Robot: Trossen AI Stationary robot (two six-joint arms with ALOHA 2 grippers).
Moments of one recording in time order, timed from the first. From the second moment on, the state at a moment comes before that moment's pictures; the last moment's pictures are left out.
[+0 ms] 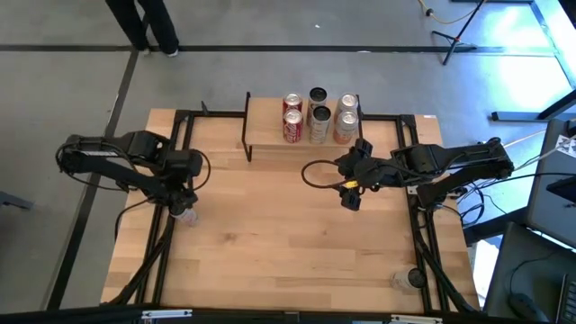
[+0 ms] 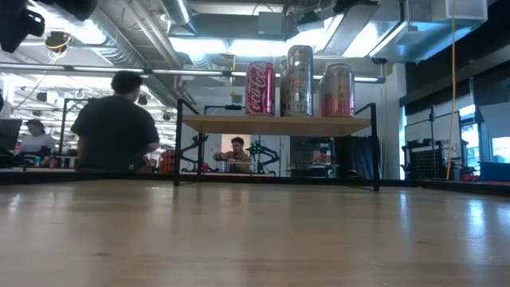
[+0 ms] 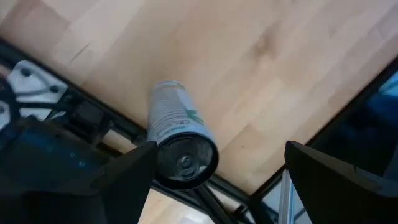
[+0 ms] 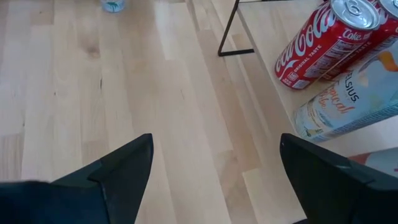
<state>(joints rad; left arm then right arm) -0.06 0.96 1.13 -1.57 0.23 -0.86 0.22 1.35 1.49 -0.98 0.40 0.26</state>
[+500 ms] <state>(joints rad) -0.22 0.93 1.13 -1.57 0.06 -1.02 0.22 1.35 1.49 -0.98 0.40 0.23</state>
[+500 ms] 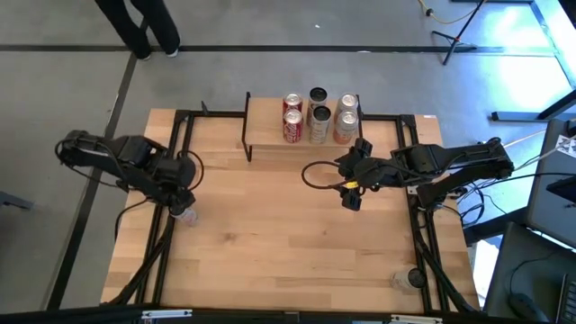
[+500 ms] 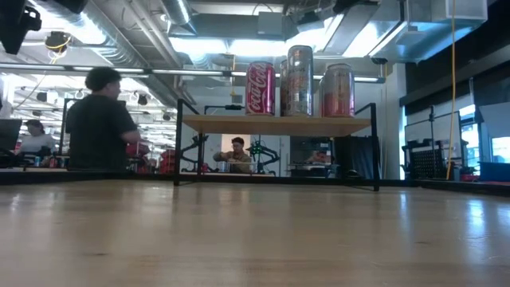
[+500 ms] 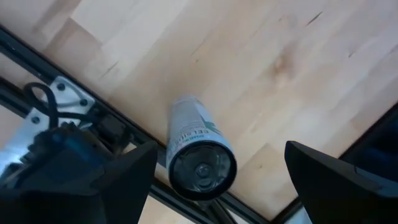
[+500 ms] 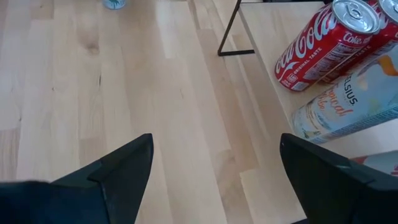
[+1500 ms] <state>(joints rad) -0.46 0.93 0.97 -1.54 0.07 -1.17 0.22 1.35 1.49 -0.98 0.35 0.21</state>
